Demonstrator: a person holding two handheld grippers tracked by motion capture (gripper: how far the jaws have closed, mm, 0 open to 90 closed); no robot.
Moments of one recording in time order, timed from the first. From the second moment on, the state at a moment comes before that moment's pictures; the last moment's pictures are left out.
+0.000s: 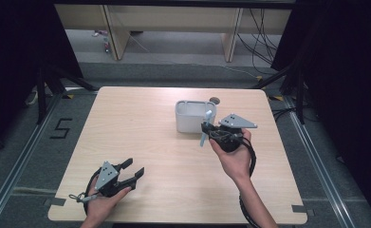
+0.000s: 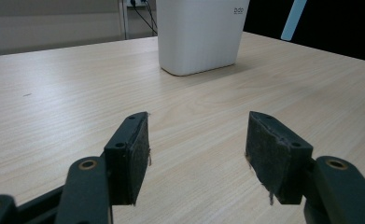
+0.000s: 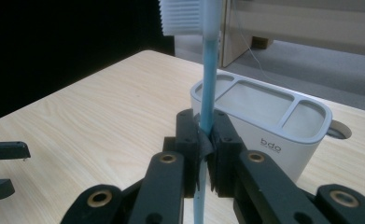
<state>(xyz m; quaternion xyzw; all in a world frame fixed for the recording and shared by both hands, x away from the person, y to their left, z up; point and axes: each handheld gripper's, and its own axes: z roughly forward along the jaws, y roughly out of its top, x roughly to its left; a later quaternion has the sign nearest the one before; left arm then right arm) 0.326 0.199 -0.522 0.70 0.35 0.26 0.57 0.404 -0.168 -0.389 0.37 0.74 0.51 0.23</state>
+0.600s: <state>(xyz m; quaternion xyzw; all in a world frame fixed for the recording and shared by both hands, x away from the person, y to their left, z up) 0.327 0.197 -0.523 0.69 0.35 0.26 0.58 0.409 -0.173 -0.379 0.39 0.72 0.52 0.24</state>
